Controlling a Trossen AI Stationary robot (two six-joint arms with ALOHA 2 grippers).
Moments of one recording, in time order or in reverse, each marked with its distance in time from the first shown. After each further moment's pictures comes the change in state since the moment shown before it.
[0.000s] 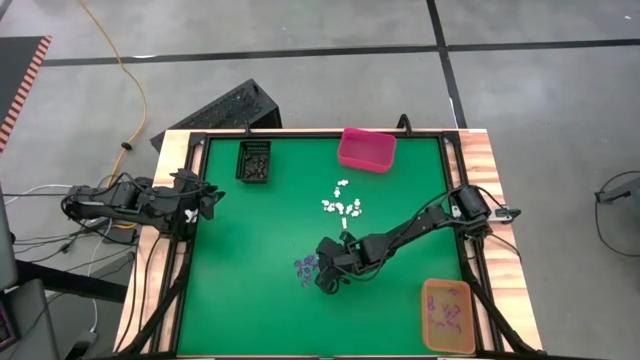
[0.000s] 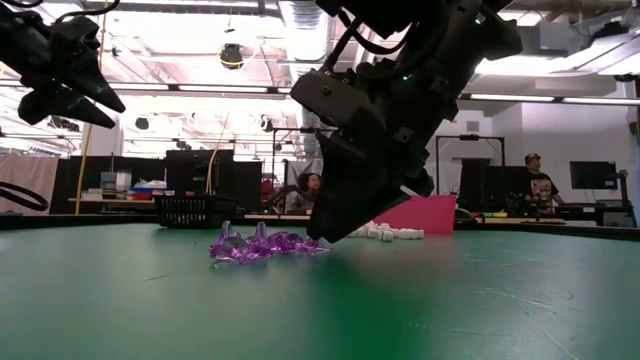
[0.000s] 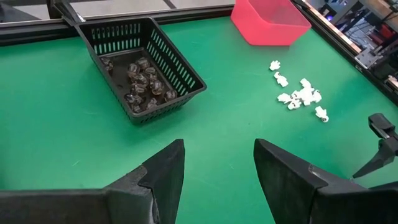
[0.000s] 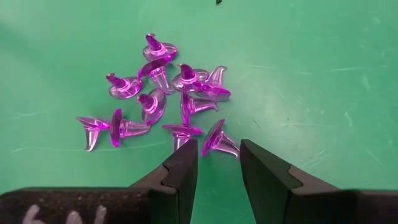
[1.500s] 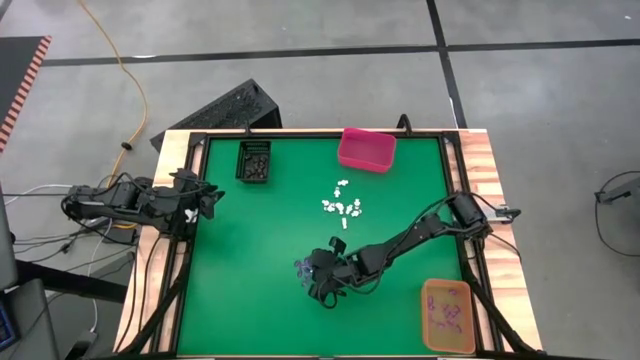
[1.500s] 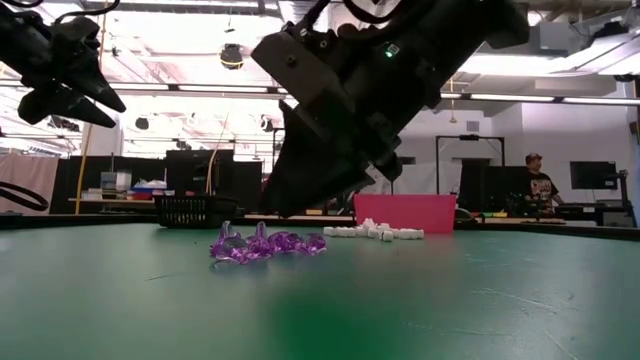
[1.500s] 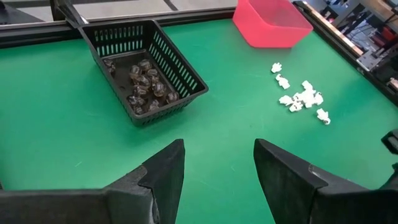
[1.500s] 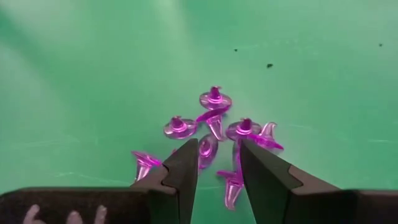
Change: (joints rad) left arm 0.000 0.000 0.000 0.000 -0.012 -0.002; right arm 0.063 0.064 0.071 0.122 0.149 -0.149
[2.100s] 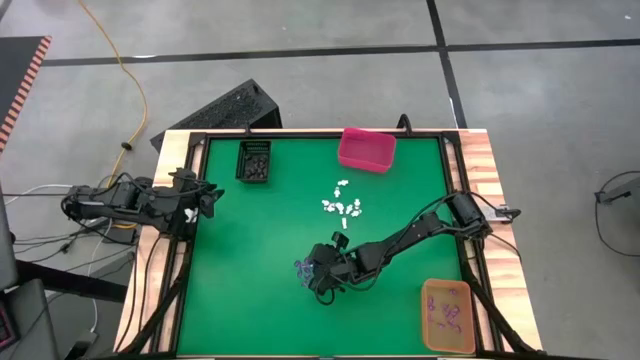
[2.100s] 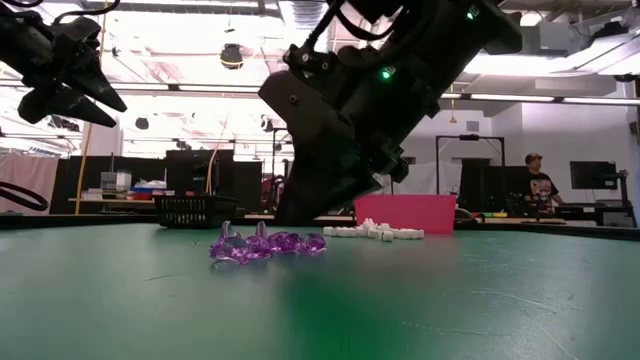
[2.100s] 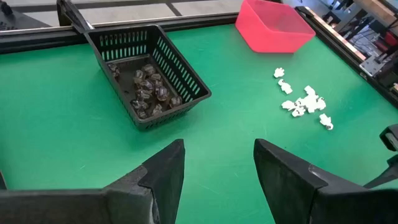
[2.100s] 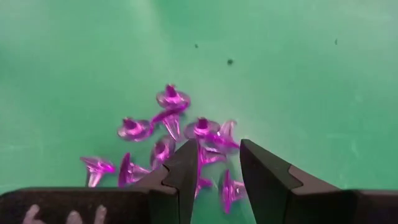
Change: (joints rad) left arm 0.000 0.000 0.000 0.002 -0.022 0.000; right arm -0.020 0.003 0.001 -0.068 0.054 0.013
